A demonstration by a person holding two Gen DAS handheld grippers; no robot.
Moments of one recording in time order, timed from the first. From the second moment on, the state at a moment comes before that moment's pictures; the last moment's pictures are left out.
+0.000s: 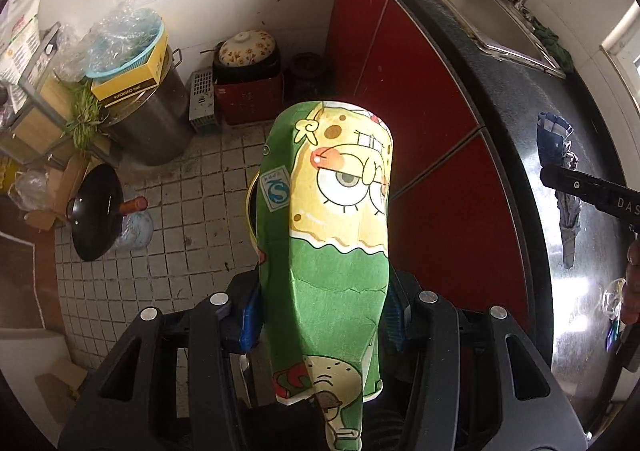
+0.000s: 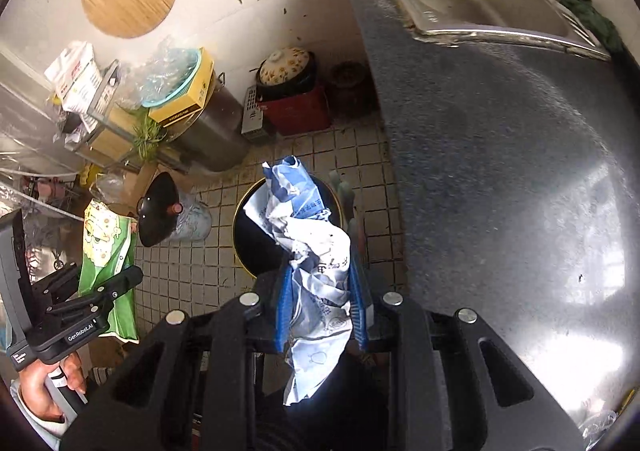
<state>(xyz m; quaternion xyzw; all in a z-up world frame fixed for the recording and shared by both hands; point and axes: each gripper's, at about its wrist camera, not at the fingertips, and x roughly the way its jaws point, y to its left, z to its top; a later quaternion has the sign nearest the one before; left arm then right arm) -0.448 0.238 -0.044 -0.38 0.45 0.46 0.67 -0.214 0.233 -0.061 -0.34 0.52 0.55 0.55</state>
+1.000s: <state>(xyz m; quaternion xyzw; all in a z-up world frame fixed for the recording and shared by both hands) -0.448 0.323 -0.248 -0.48 0.47 0.42 0.61 -0.281 0.328 -0.285 -0.43 0.57 0.51 0.47</state>
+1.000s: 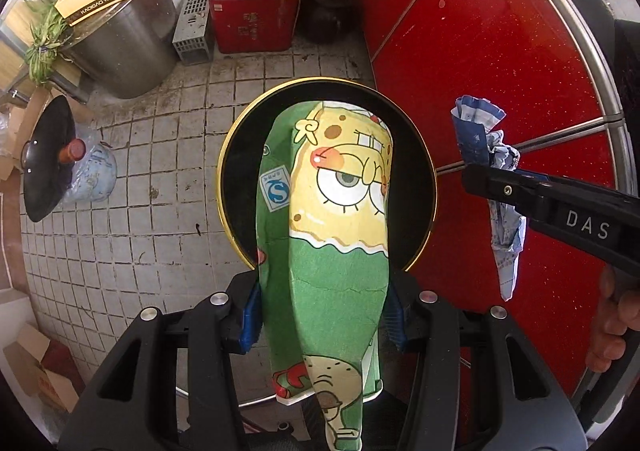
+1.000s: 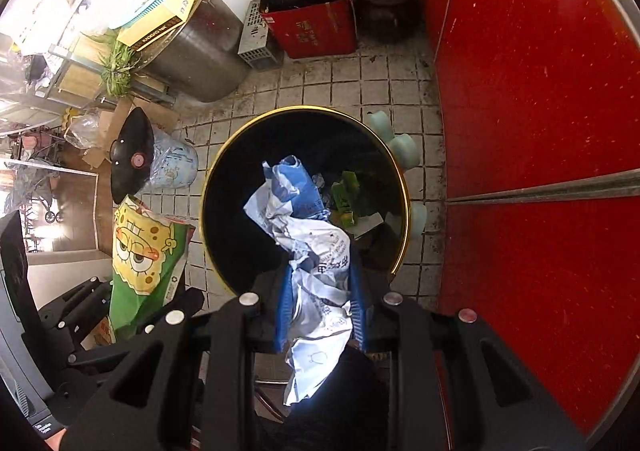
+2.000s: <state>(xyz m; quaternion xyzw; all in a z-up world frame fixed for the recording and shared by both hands) -0.312 0.258 -0.080 -0.31 0.50 0.36 0.72 -0.046 0.141 0.012 -0.19 0.48 0.42 0.75</state>
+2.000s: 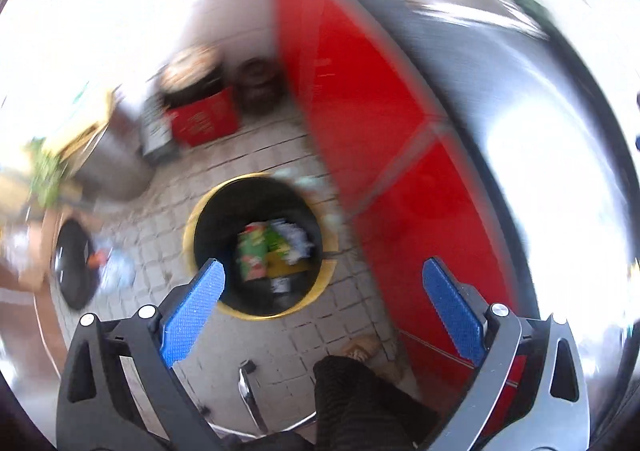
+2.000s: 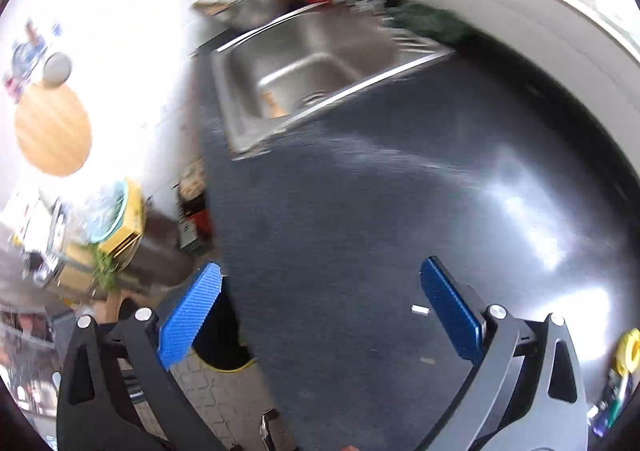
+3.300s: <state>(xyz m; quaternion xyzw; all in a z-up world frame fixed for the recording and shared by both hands) -0.011 -0.062 -0.027 -0.08 0.59 0.00 0.80 0.045 -0.482 -0.061 0.05 0.57 -0.11 0.81</state>
